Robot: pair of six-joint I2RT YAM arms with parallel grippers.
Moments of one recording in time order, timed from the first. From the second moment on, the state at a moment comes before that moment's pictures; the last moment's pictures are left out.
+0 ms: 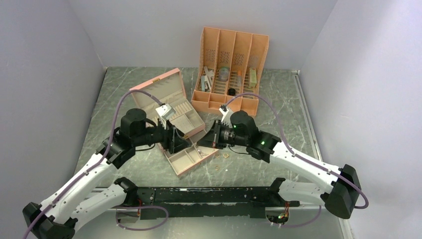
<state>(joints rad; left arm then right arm) -0.62 0.81 0.77 -0.33 0.56 -0.27 0.89 1.08 0.81 -0.15 -0.28 0.94</state>
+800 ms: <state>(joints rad) -0.62 0.62 0.74 -0.23 0.56 -0.07 0.89 1.16 0.79 0.16 -0.40 1.42</state>
